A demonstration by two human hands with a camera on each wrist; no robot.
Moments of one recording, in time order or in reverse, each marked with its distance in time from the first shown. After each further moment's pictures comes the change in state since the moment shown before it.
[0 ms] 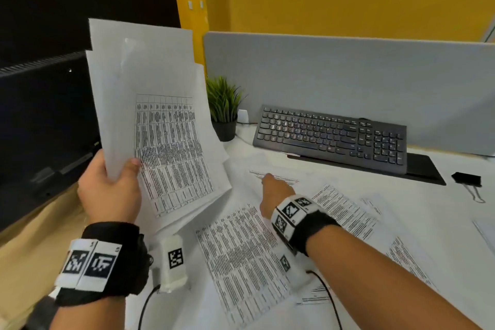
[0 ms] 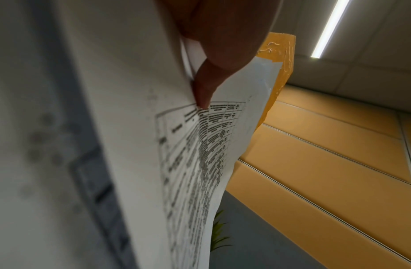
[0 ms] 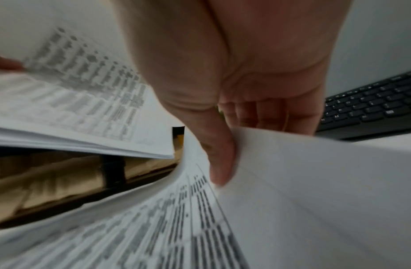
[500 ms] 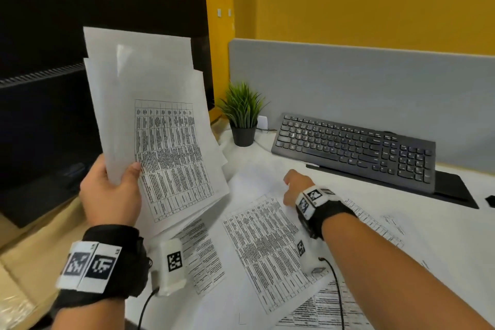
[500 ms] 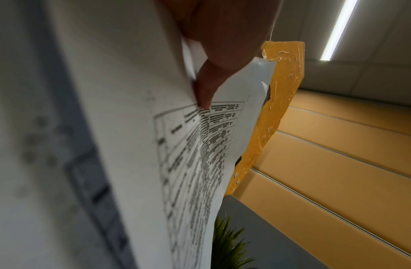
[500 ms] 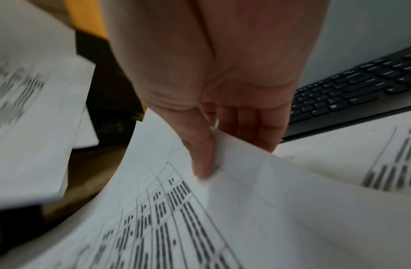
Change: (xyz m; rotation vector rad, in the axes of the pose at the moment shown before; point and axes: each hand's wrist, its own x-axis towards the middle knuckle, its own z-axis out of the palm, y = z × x) left_hand 0.012 -0.013 -0.026 0.041 0.069 0.006; right_hand 0.048 0.015 -0.015 0.033 0.010 0.008
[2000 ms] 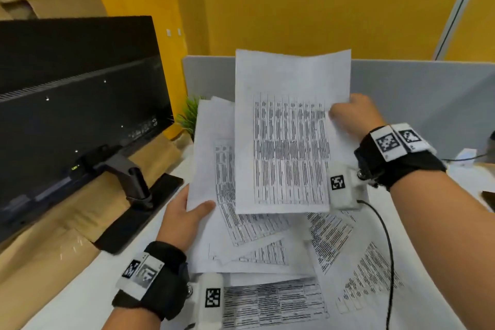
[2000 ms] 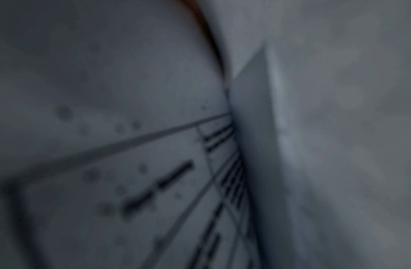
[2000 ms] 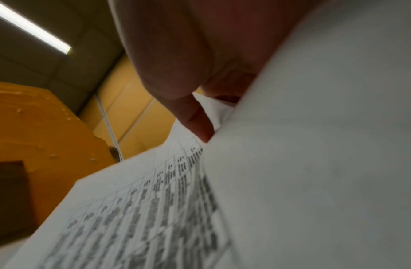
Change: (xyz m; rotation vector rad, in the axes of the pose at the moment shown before) left_hand -0.084 0.030 0.091 -0.405 -0.746 -0.310; right_hand -0.075 0.073 -0.181 0.615 0.603 0.042
